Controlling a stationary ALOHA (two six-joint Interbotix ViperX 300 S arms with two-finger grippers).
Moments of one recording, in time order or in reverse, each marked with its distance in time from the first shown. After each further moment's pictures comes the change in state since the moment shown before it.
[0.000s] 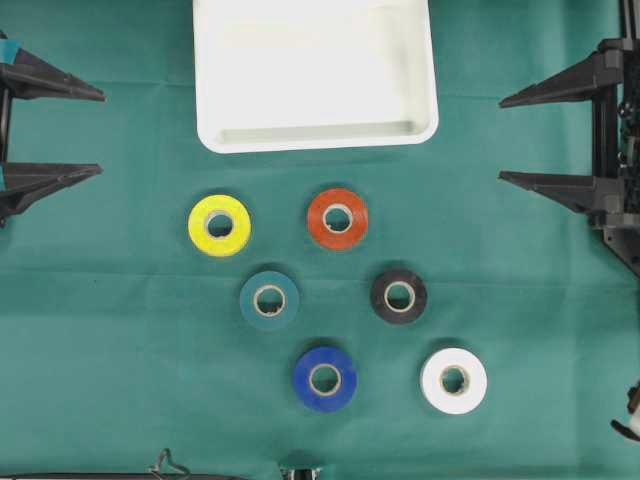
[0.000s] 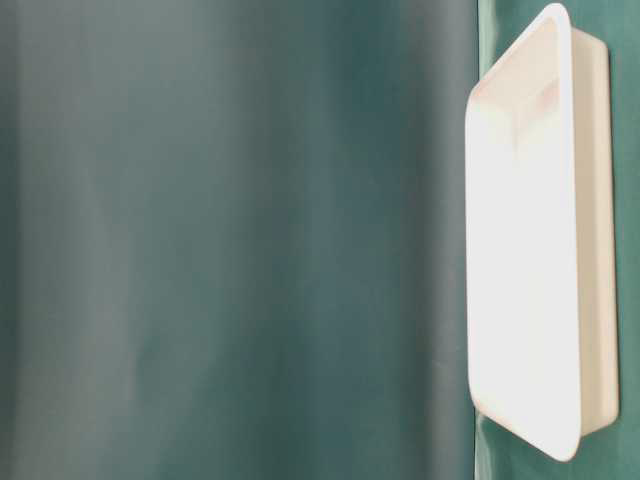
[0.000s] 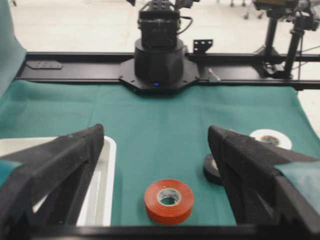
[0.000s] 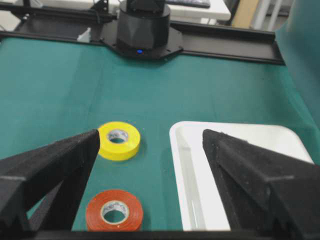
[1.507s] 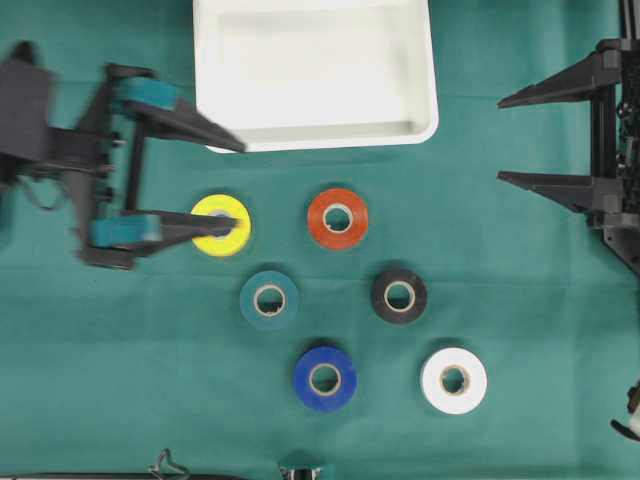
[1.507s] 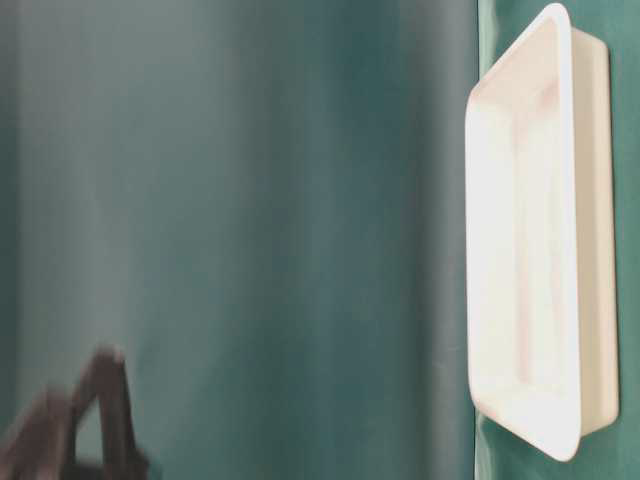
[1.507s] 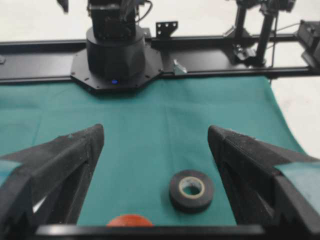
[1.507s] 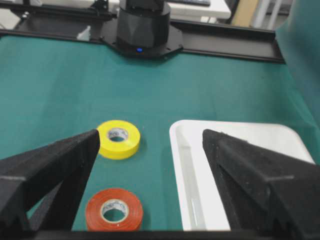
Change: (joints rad) left arm -0.101 0.535 -0.376 -0.005 -0.040 -0.002; right arm 0.000 0.006 0.000 0.000 -0.002 0.000
